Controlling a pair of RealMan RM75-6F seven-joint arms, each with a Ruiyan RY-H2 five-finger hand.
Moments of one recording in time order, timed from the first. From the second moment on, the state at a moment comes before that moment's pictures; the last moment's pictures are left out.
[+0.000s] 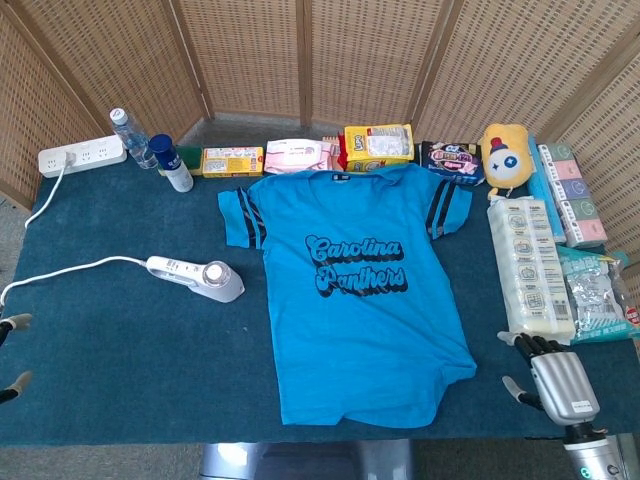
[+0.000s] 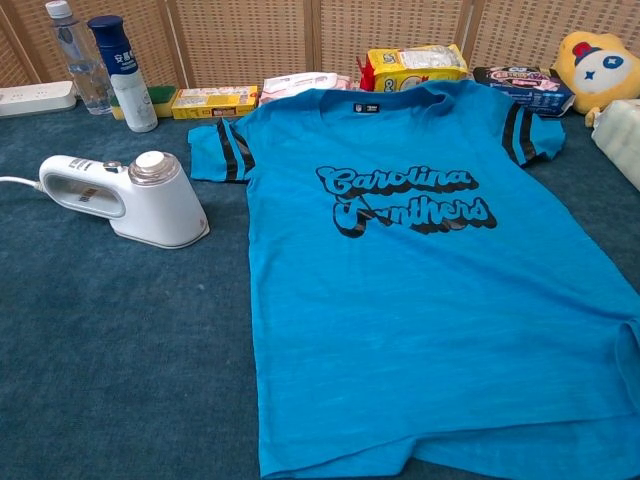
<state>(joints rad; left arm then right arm) 0.02 -0.95 0.01 -1.76 1.53 1.52 -0.06 0.08 -1.24 -0.05 -1.48 -1.67 1.50 0.00</state>
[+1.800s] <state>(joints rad) -0.01 -0.92 0.02 -1.76 1.52 1.48 -0.08 0.27 -1.53 -0.06 -1.14 -1.75 1.35 0.00</state>
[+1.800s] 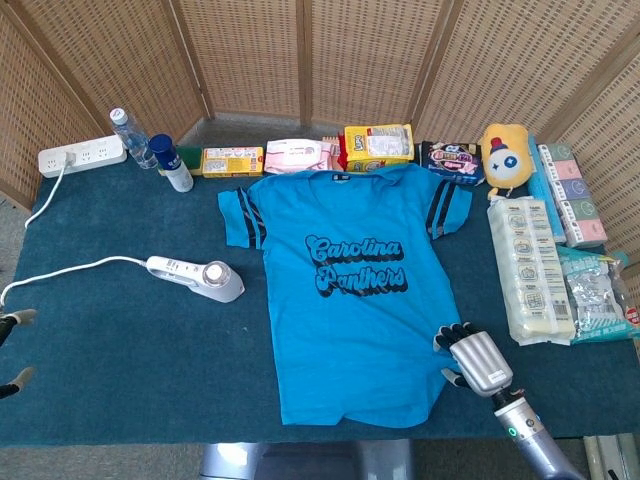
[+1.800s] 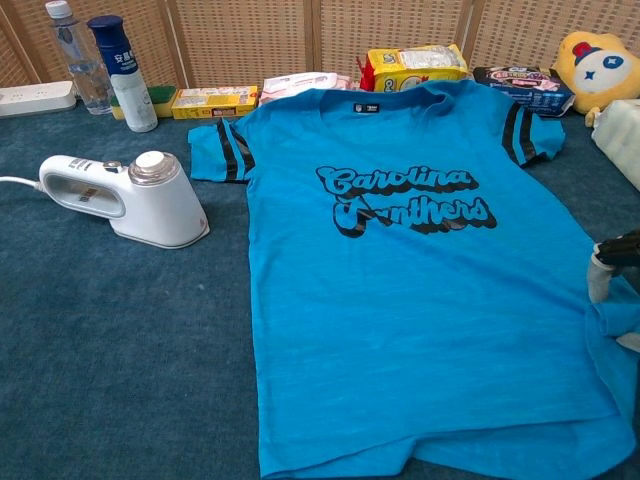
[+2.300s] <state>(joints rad) -0.02 -0.93 0.02 -1.77 1.52 1.47 -0.07 0.26 -1.47 -0.10 -1.20 -1.75 1.33 -0.03</state>
